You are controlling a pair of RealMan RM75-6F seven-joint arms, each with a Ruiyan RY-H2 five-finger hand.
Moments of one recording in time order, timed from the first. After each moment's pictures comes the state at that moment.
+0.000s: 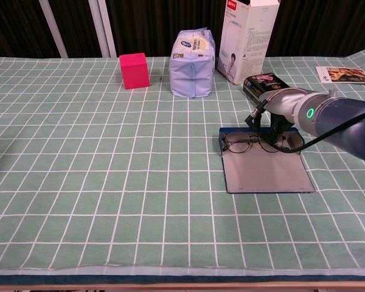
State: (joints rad) left arm -0.12 -1.04 -0.08 -1.68 1.32 1.32 -0.17; right arm 0.96 -1.69 0.25 -1.45 -0.35 1.11 -0.89
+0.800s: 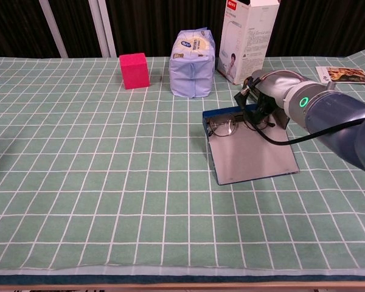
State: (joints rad) left arm -0.11 -1.04 -0.07 -1.68 1.33 1.33 -0.18; right arm 0.91 -1.77 0.30 -1.44 -0.56 1.23 -0.68
